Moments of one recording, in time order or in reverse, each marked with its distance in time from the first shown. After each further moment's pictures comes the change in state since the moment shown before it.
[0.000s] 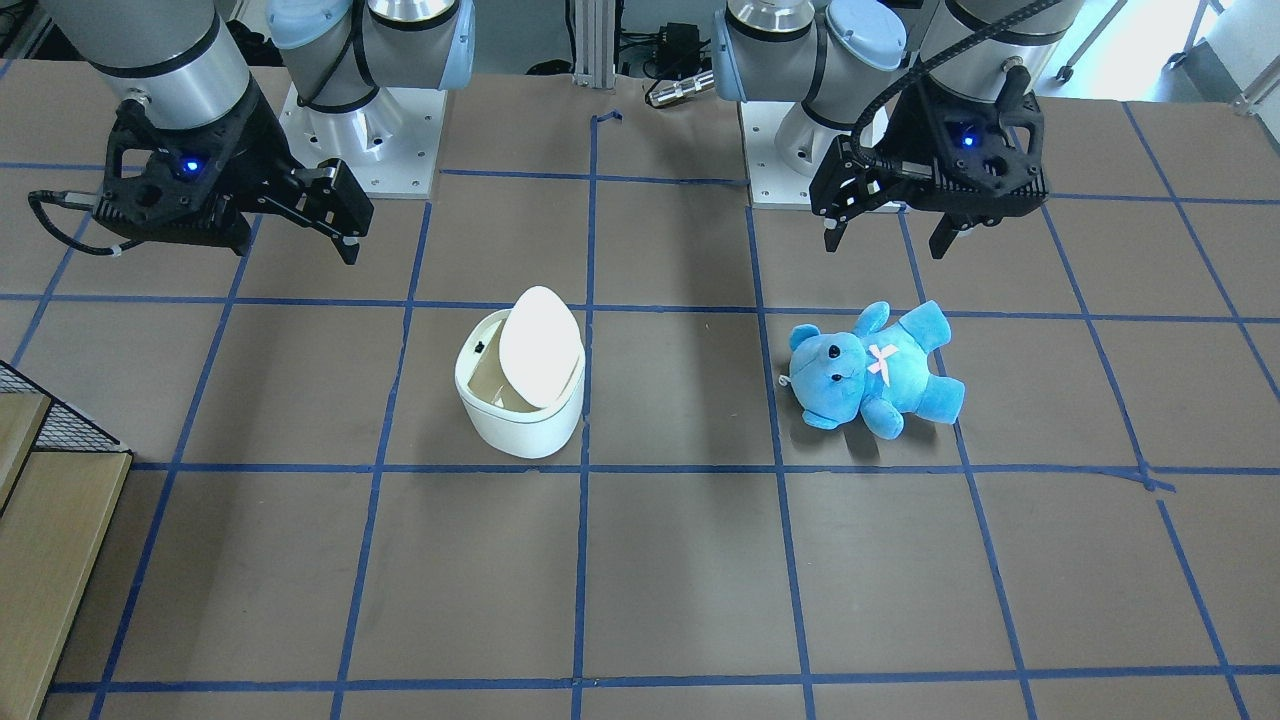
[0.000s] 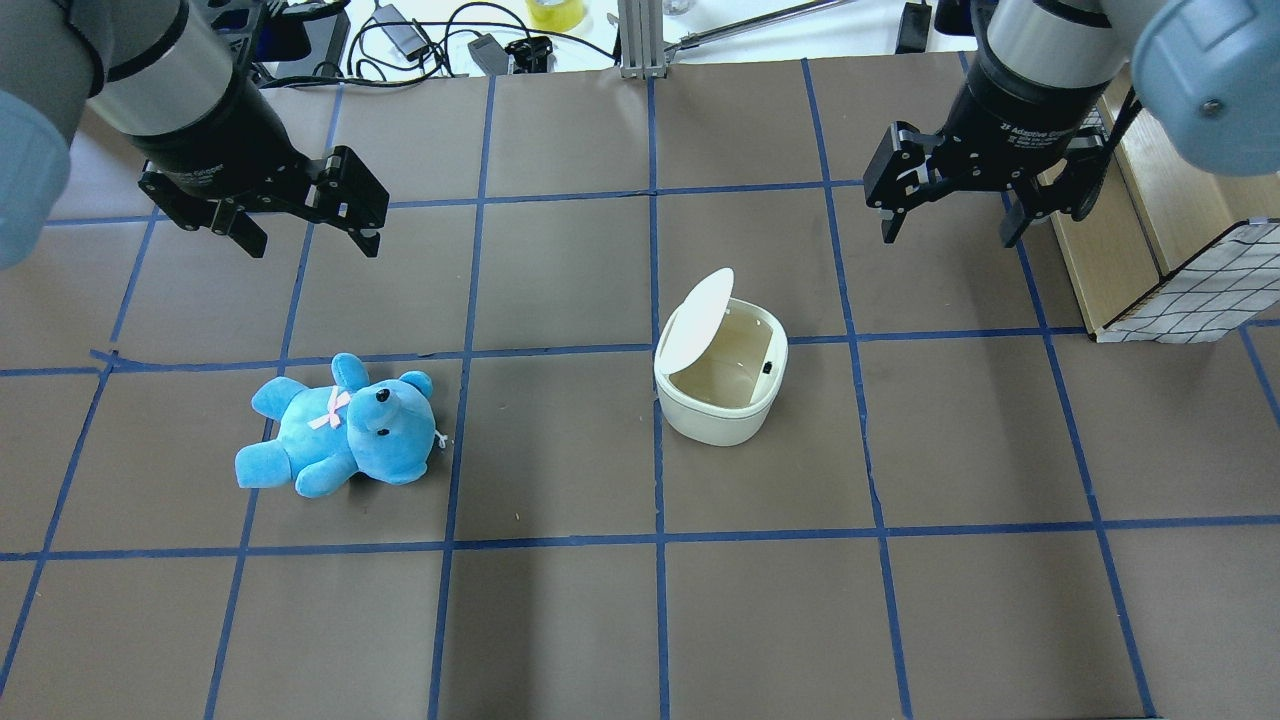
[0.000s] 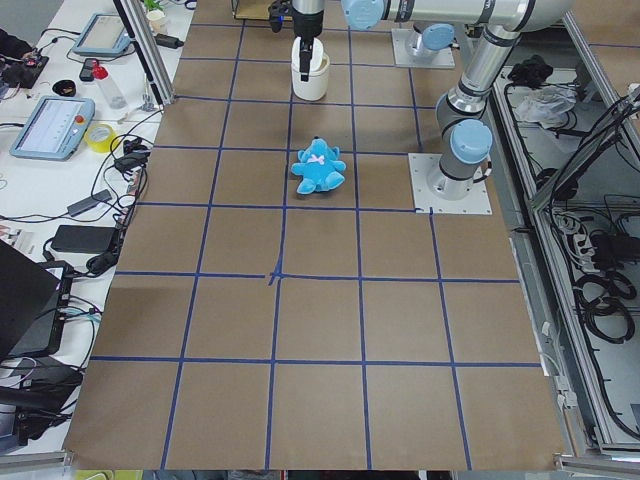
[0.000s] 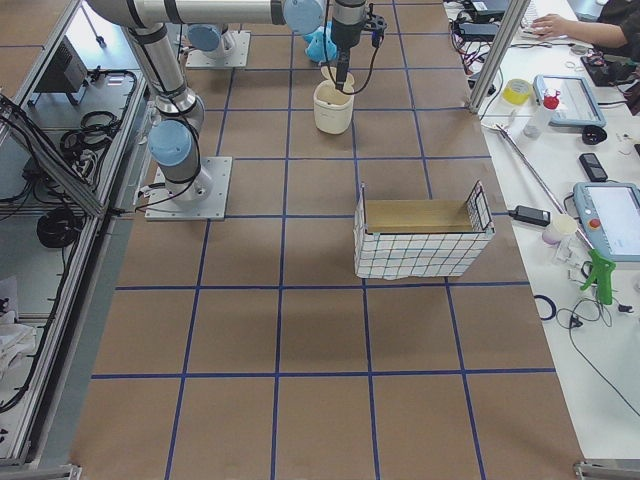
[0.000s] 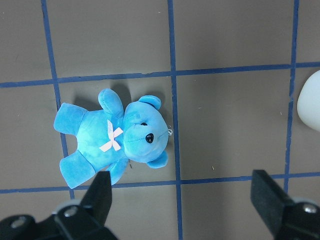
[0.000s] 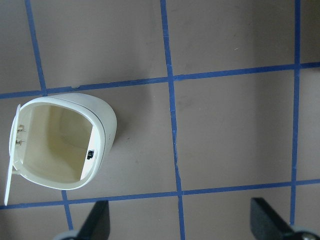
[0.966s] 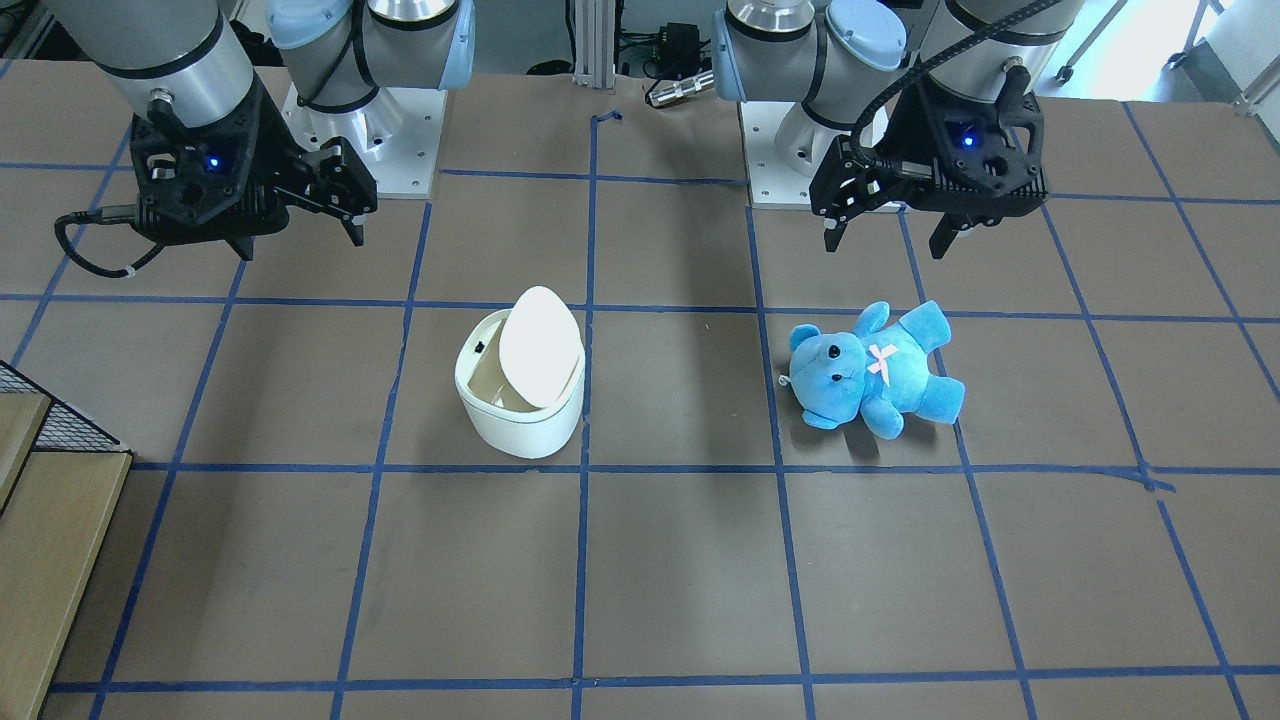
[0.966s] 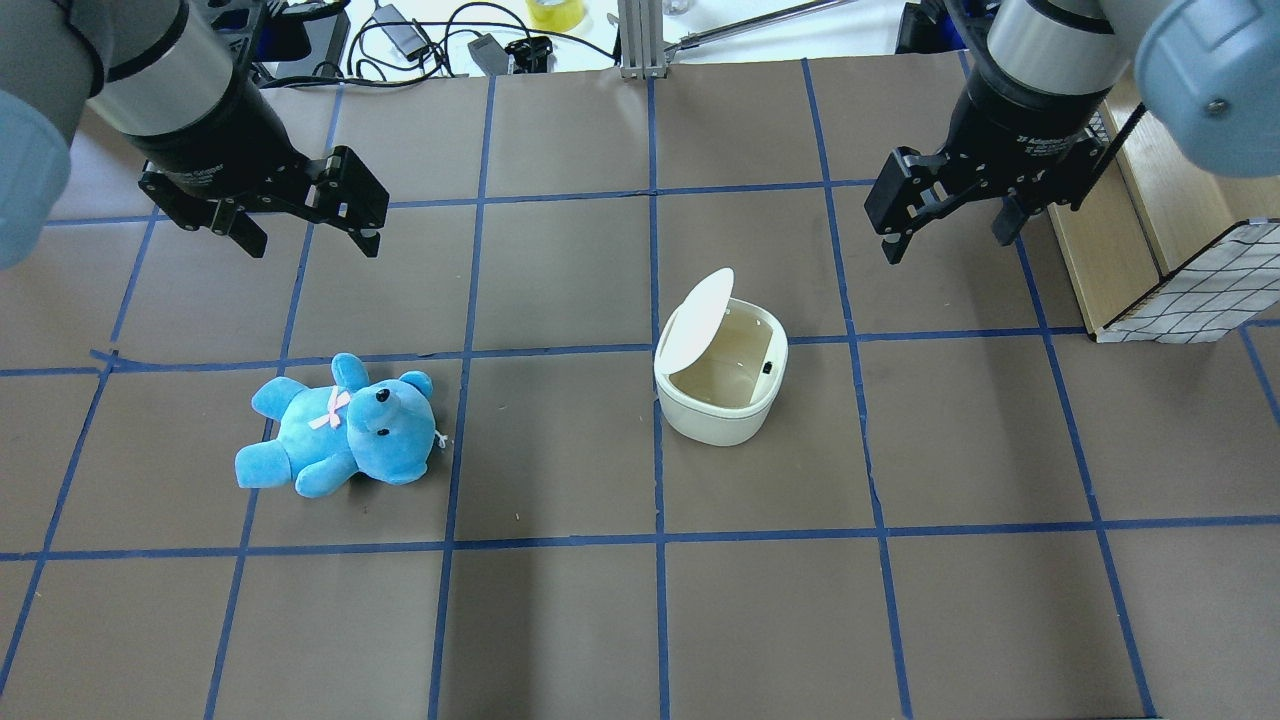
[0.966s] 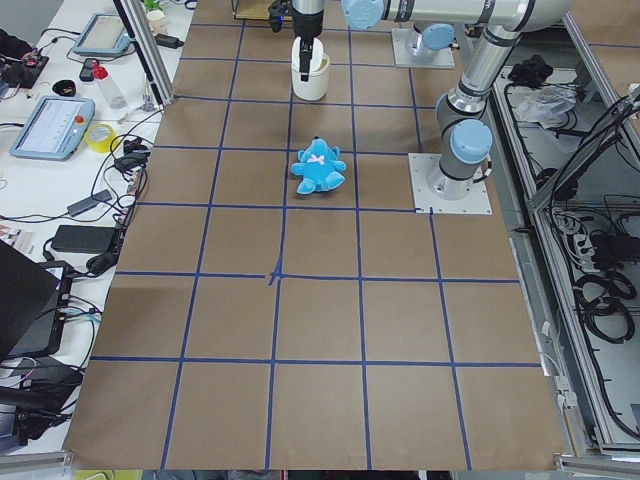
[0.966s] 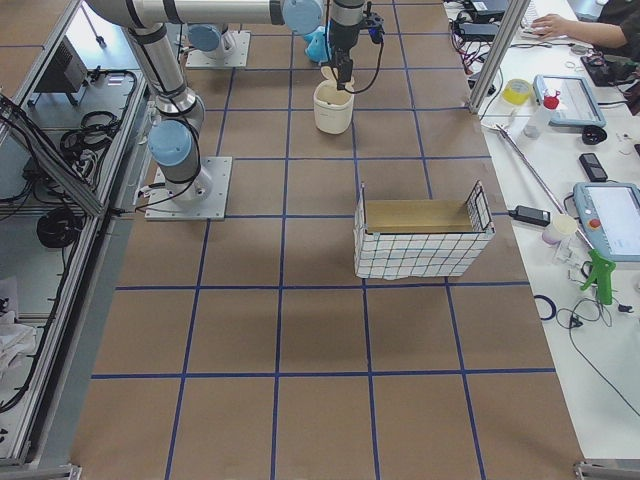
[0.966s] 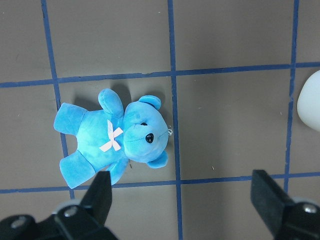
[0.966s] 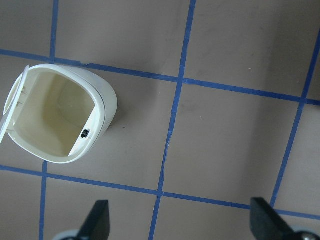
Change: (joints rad) left arm 0.000 0.000 0.000 0.000 0.000 0.000; right arm -0.003 -0.003 -0.003 0.019 0.010 -0.218
